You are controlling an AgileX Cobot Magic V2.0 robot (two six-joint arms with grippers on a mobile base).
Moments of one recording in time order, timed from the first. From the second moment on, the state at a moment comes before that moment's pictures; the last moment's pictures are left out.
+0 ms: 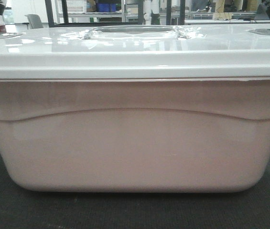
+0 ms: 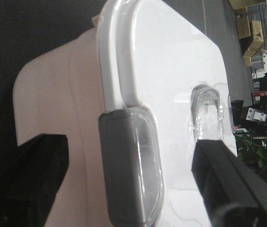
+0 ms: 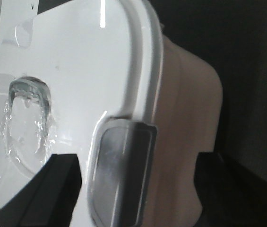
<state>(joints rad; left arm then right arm) 0.19 1.40 -0.85 -1.27 1.19 0.81 -0.29 1.36 -0.93 1.05 1.21 -0.63</state>
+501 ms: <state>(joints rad) 0.19 1.40 -0.85 -1.29 1.19 0.82 -0.27 1.38 -0.92 1.12 1.19 -0.64</state>
